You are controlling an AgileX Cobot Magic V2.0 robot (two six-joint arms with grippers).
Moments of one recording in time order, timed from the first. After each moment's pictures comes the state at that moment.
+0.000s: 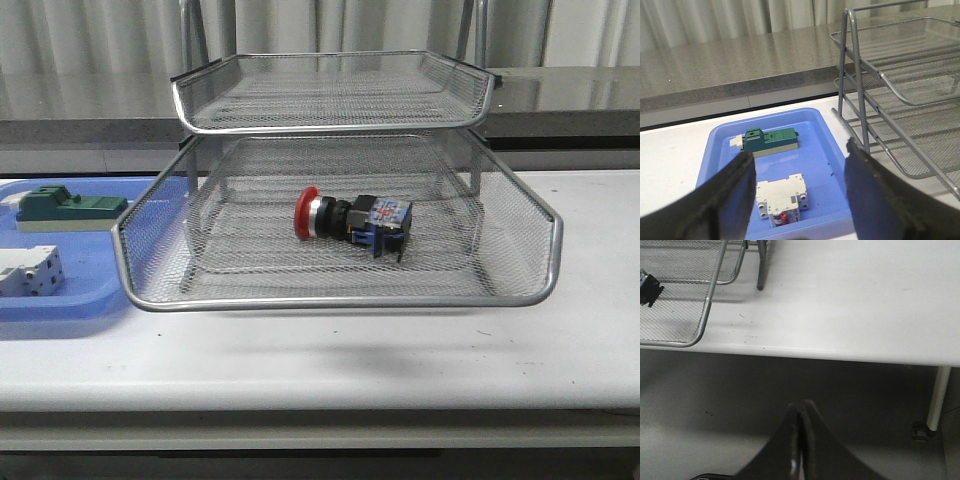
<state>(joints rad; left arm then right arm) -0.16 0.39 -0.25 -0.33 0.07 0.42 0.13 0.40 -0.65 -0.02 1.04 0.11</state>
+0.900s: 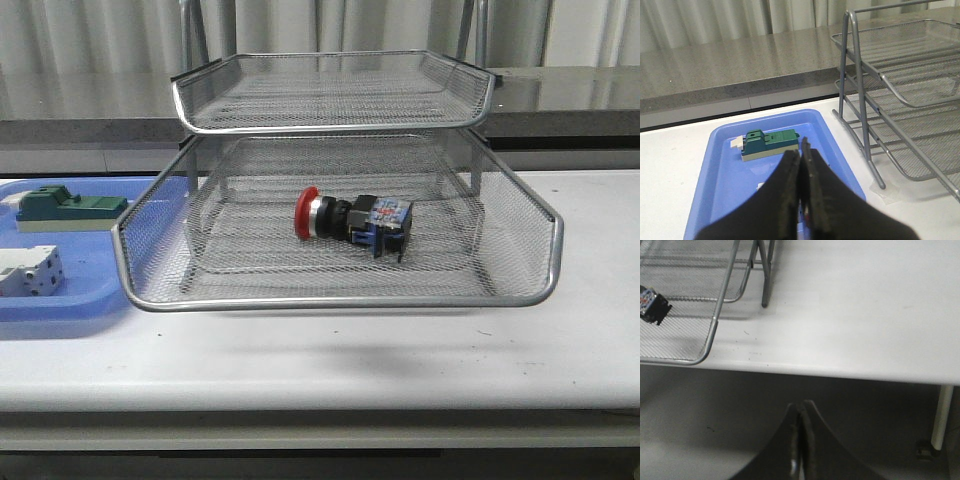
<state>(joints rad) -0.16 0.39 -0.25 -0.33 0.06 0.42 0.13 0.40 -0.65 -0.01 0.97 0.09</state>
